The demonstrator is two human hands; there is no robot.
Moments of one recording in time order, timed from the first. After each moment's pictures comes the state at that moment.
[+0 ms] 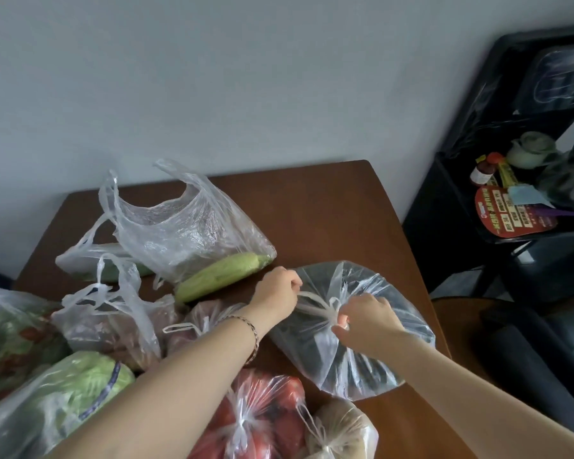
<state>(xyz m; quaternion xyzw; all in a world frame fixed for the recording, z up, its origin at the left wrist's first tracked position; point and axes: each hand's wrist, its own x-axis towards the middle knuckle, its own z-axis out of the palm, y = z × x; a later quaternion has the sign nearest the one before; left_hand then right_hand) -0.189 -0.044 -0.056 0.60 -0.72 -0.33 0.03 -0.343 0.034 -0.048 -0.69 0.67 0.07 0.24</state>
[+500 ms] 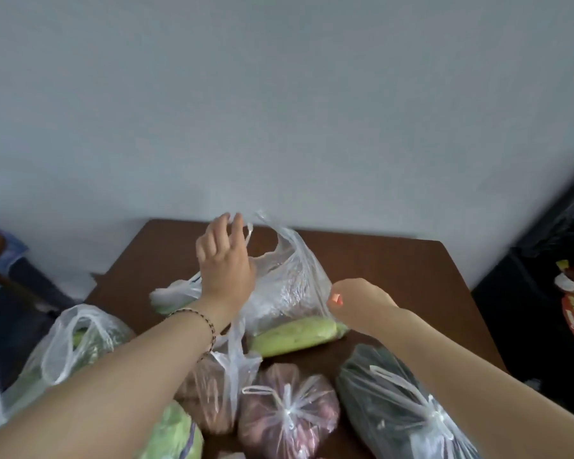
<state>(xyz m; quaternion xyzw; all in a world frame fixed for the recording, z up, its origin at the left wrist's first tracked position) 0.017 -0.139 0.039 0.70 -0.68 0.06 0.22 -0.187 -0.112 0.038 -0.71 0.67 0.03 0.21</state>
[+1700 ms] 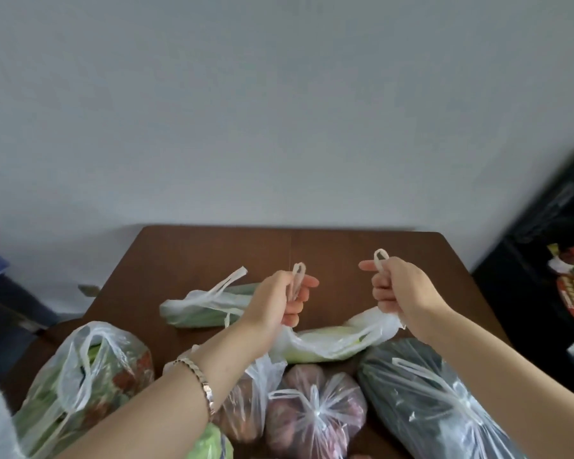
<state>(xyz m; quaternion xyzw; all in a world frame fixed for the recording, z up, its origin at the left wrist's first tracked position) 0.012 -0.106 0.067 0.51 -0.38 -0.69 0.34 -0.164 -0.093 0.086 -0.31 0.64 -0.42 0.56</state>
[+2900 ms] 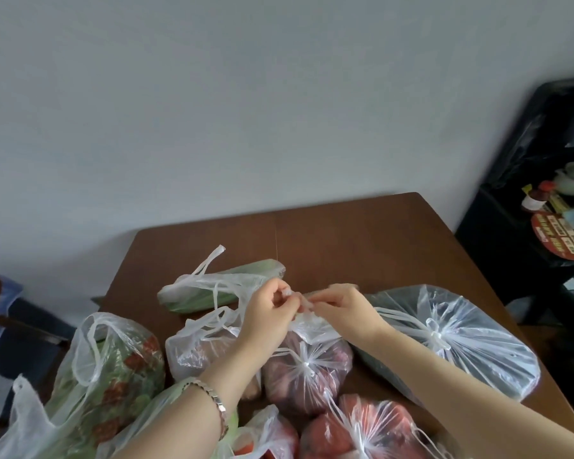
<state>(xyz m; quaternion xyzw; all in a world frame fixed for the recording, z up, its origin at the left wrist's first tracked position) -0.011 -0.027 0.039 0.56 -0.60 -0.46 0.33 -0.150 -0.014 0.025 -0.57 0.61 -0.31 0.46</state>
